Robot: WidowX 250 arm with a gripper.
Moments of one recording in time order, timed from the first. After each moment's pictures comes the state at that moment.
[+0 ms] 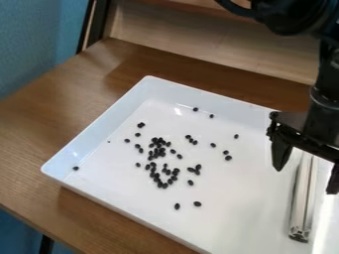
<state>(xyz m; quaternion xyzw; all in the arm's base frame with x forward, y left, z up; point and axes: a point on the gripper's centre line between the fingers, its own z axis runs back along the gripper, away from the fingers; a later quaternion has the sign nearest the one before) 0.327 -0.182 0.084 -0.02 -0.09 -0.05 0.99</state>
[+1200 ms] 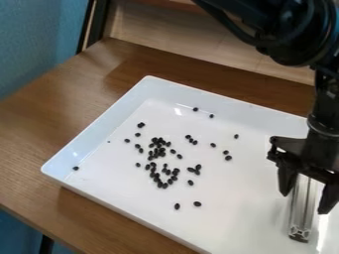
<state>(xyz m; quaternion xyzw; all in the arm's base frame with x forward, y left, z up) 0.324 -0.190 0.054 -0.03 -0.06 -0.06 1.00</state>
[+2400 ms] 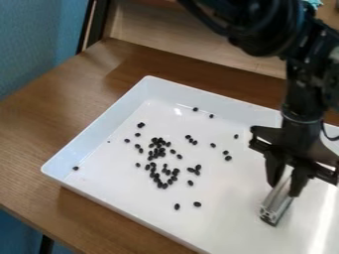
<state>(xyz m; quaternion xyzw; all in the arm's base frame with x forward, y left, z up) 0.334 -0.132 0.045 0.00 -0.05 -0.05 1.00</state>
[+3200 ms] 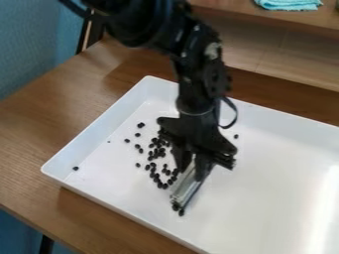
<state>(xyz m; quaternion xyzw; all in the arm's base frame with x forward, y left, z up) 0.285 -0.038 0.043 0.03 -0.04 0.00 1.00</state>
